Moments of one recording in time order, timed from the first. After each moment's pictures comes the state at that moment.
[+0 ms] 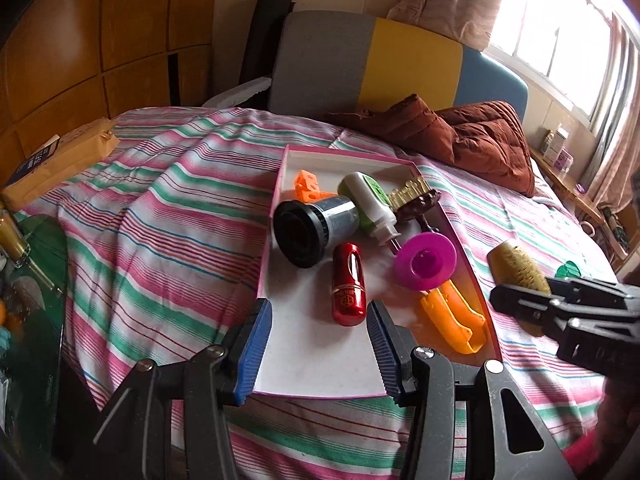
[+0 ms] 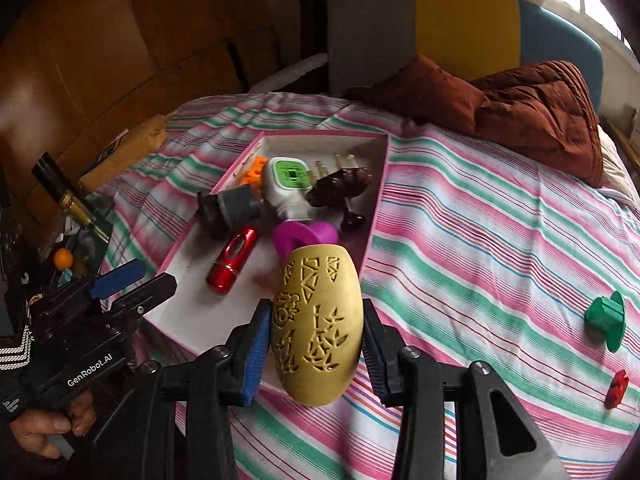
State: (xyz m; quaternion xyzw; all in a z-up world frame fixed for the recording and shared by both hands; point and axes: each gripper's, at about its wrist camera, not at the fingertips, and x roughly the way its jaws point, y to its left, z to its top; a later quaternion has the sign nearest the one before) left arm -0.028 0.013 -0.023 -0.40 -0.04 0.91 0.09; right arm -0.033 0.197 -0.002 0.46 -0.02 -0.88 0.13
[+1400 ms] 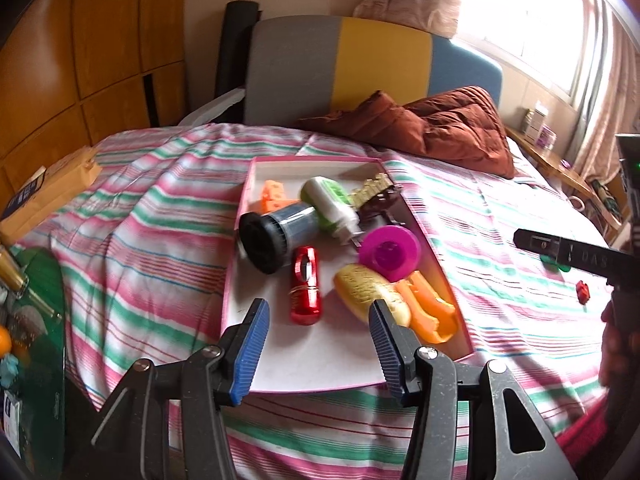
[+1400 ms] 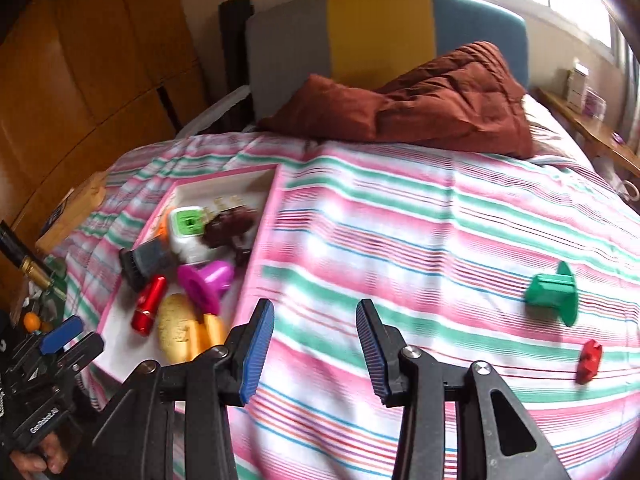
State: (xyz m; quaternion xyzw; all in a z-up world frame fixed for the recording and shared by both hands) left arm -0.015 0.047 -0.009 -0.39 0.01 0.91 0.13; right arm -0.037 0.290 0.003 0.43 -0.08 -0.90 0.00
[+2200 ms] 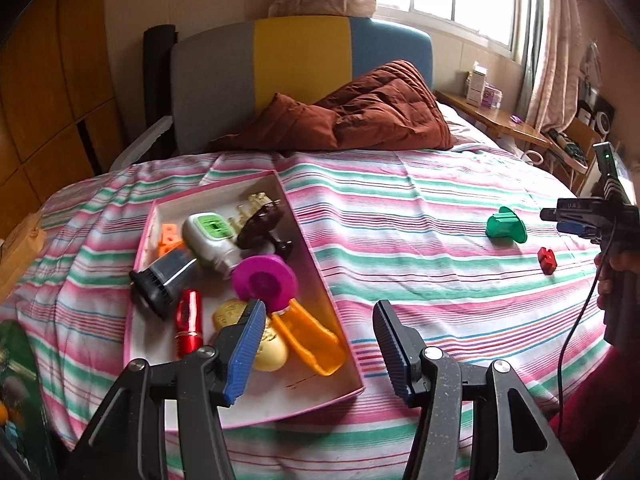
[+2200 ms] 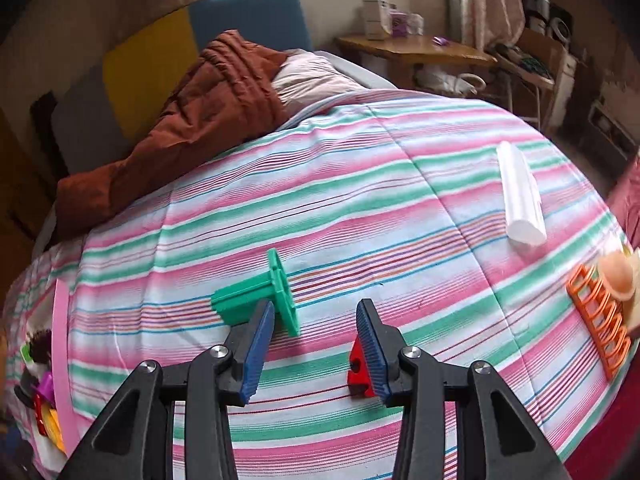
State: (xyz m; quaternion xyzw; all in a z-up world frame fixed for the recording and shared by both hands) left arm -0.016 0.149 0.003 -0.38 0.09 0.90 0.22; right arm 0.013 0.520 -0.014 0.41 -0.23 -0.84 -0.26
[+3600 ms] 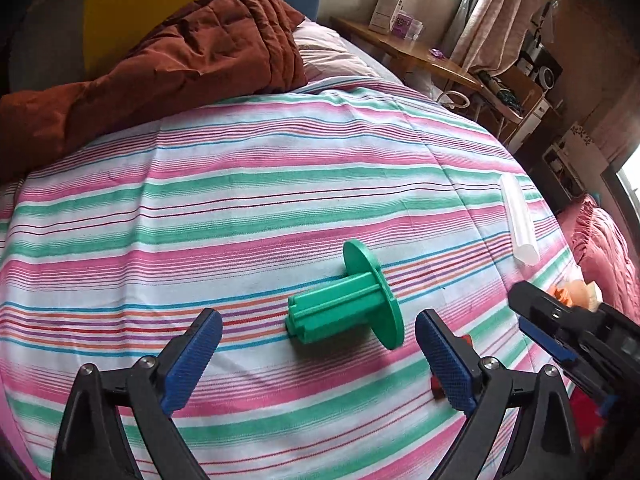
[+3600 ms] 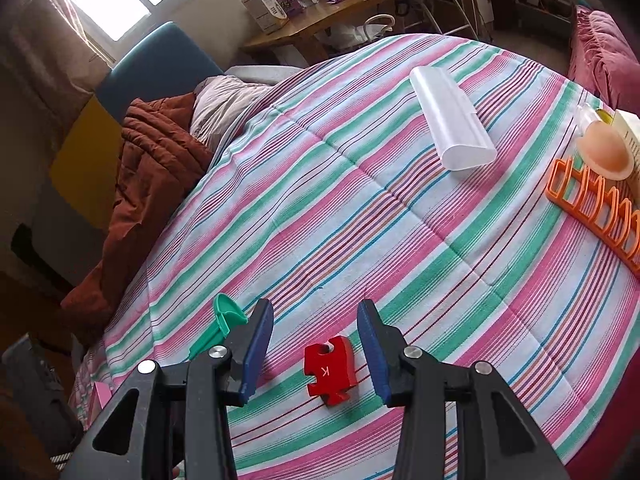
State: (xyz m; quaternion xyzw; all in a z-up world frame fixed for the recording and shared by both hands) left arm -0.096 0.454 -0.053 -0.50 0.09 0.78 0.36; right arm 0.059 0.580 -0.026 0.34 -0.42 -0.78 -0.31
